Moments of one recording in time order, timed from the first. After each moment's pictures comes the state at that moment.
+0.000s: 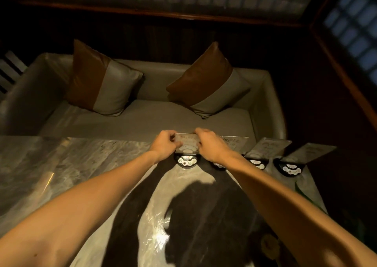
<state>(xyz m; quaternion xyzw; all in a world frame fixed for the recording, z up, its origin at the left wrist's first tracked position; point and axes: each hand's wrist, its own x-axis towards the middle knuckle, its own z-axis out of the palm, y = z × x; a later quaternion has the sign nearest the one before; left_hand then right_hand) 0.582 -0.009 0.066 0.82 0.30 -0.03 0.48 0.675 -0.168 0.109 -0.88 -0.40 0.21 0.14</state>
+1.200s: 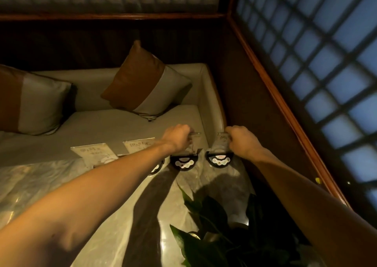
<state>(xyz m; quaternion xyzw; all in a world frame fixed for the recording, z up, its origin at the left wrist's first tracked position) 0.783 -0.264 0.090 0.97 0.04 -0.14 0.19 0.854 -0.488 0.098 -0.95 -0.25 0.15 0.09</state>
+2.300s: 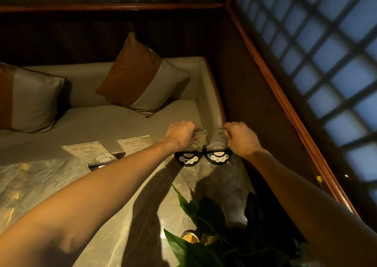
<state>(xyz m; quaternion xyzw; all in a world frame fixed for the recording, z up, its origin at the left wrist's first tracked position) 0.795 -0.285 0.083 0.98 0.00 -0.11 0.17 0.853 -0.492 0.086 -0.96 -0.24 0.10 0.12</state>
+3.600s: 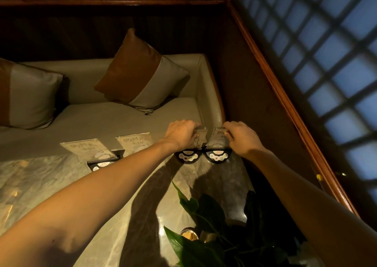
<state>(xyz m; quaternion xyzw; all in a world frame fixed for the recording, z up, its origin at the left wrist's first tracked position) 0.790 -0.287 0.081 0.98 -0.01 -0.07 0.16 0.850 -0.498 0.084 -0.95 -0.26 0.12 0.12</state>
